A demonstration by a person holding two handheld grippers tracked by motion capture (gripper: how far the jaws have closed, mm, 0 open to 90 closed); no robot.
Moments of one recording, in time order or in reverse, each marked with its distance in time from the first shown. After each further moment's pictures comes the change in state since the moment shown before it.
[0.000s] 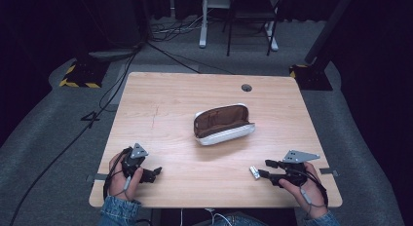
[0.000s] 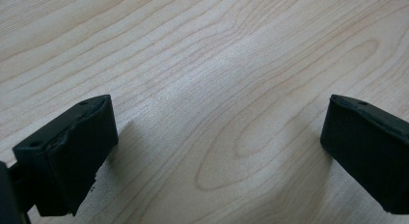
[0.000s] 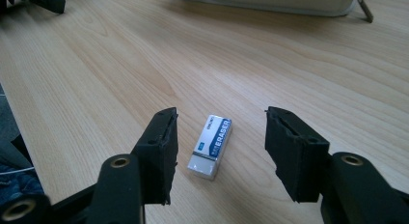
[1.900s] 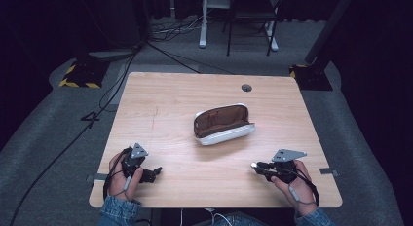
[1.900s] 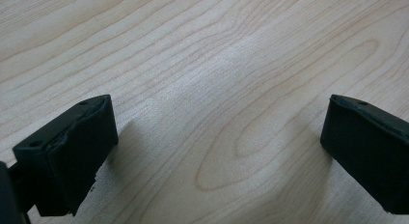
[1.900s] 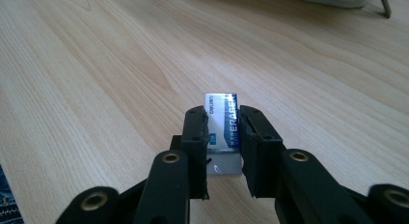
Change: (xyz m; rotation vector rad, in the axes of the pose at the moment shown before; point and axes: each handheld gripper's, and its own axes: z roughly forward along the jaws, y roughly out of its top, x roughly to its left) left arm 0.000 0.000 0.000 0.000 0.000 0.000; right arm 0.010 0.012 0.017 0.093 -0.054 -0.068
